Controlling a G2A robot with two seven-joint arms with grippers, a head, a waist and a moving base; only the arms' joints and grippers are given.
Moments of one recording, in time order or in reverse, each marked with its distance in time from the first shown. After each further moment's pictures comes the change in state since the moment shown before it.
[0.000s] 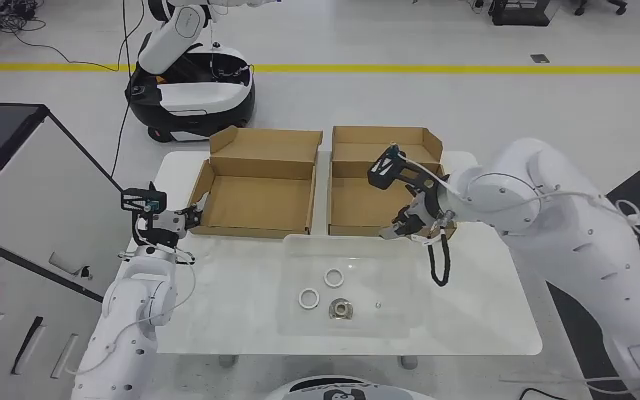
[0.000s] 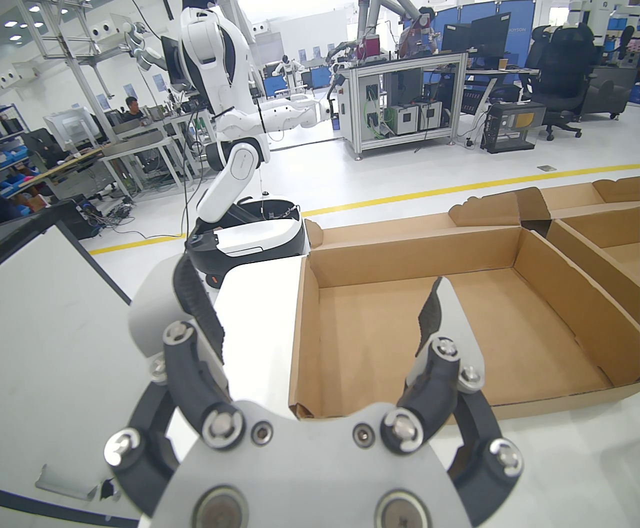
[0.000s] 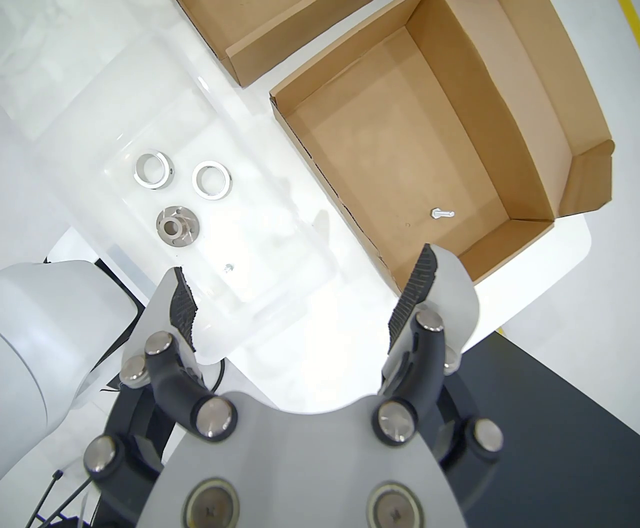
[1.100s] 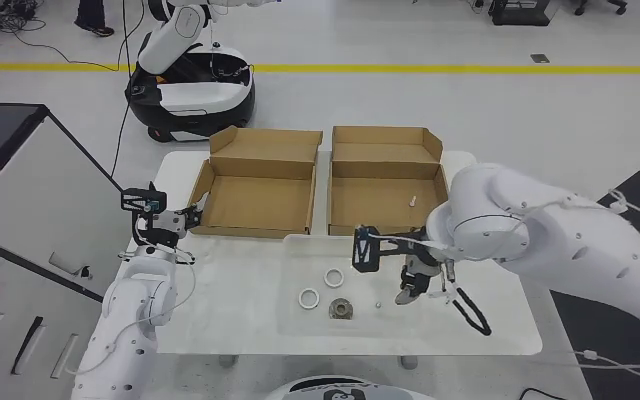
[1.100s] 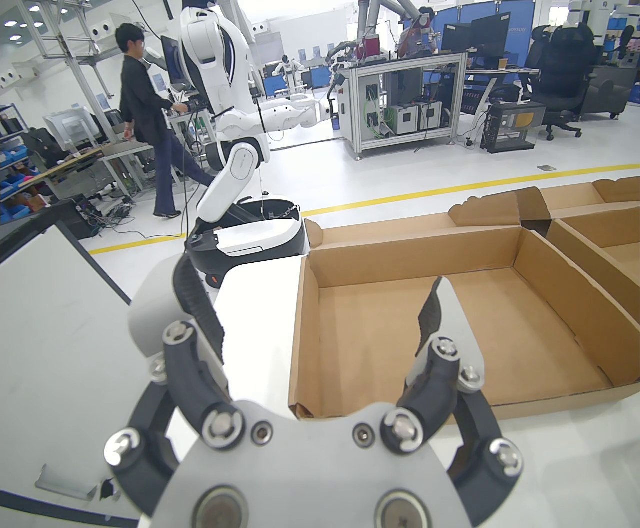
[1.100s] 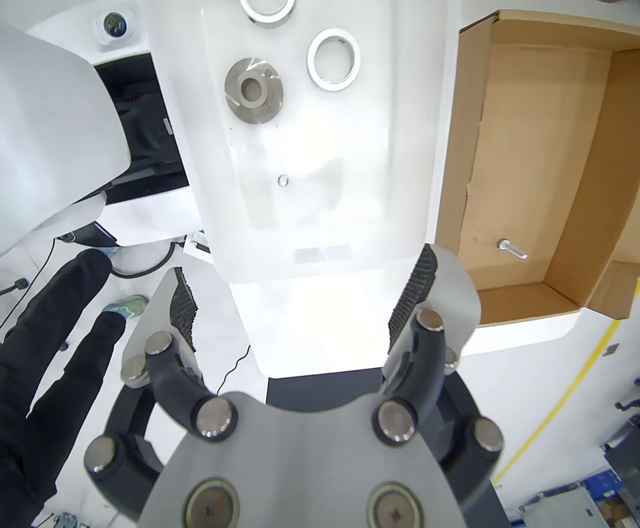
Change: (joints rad) left arm 0.000 0.000 0.000 0.000 0.000 0.000 0.000; right arm 0.365 0.141 -0.531 -0.092 0.297 -0.270 0.000
